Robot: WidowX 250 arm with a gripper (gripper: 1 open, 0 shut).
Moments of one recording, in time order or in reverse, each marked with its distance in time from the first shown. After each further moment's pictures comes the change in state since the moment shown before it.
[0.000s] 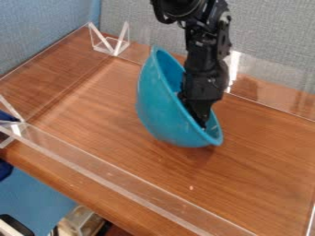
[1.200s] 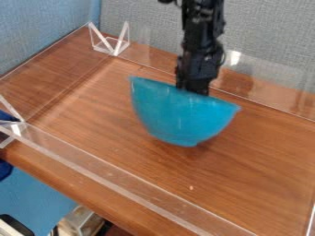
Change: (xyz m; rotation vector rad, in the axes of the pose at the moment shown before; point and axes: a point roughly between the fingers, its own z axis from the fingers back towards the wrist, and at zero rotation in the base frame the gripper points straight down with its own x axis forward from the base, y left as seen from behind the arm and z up) arm 0.000 0.047 0.012 -0.009 -0.028 0.145
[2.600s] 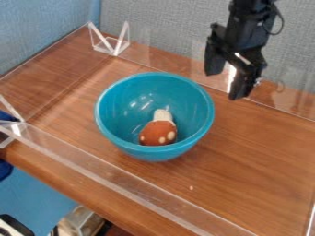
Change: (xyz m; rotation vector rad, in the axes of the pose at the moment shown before) arm 0.040 -0.041 0.072 0.089 -0.036 0.151
